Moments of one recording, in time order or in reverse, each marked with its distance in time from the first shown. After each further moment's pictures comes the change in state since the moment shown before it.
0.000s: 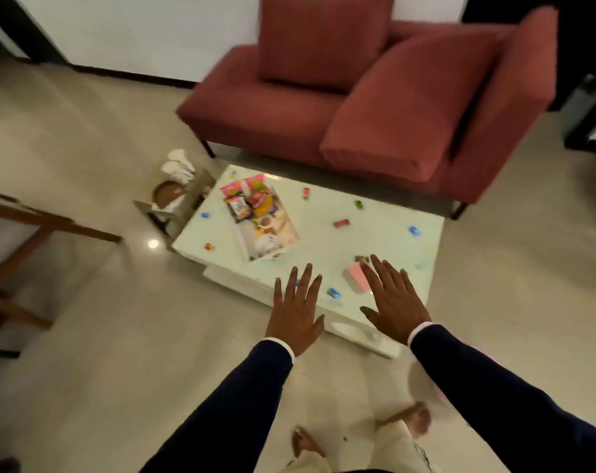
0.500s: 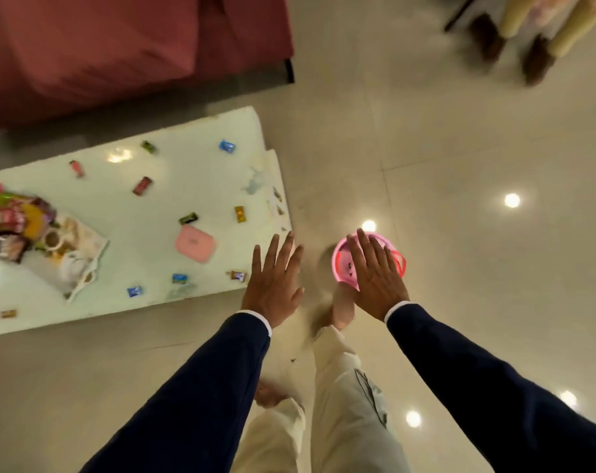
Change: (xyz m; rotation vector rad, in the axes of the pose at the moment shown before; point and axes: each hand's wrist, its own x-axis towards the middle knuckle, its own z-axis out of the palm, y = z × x) left_hand 0.165 0.317 0.139 0.166 -0.297 0.570; right_hand -0.162 0.294 0.174 0.281 -0.167 0.595
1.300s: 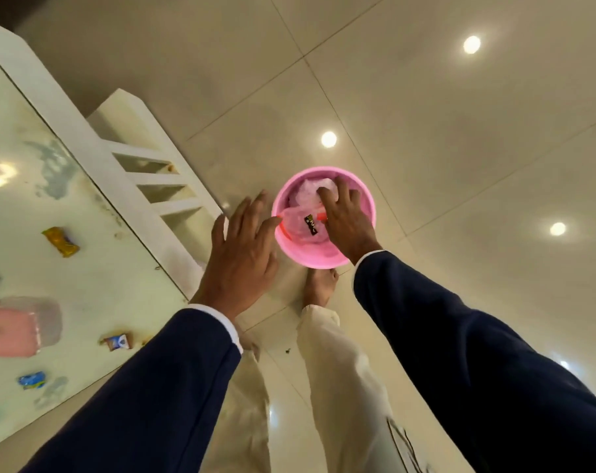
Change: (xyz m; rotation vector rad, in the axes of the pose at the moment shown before) left_hand 0.189 0.054 0.173 -0.015 -0.138 0.336; right_hand 0.140 0.144 0.272 0.160 -0.062 0.390
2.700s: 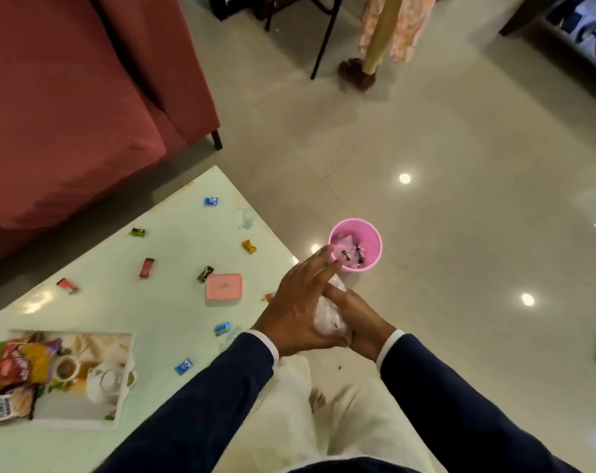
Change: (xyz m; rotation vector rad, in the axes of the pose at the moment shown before) left_hand -0.395 -0.070 -0.210 -0.545 0.280 0.548; right_hand -0.423 -0.392 -0.254 1.911 -0.035 0.293
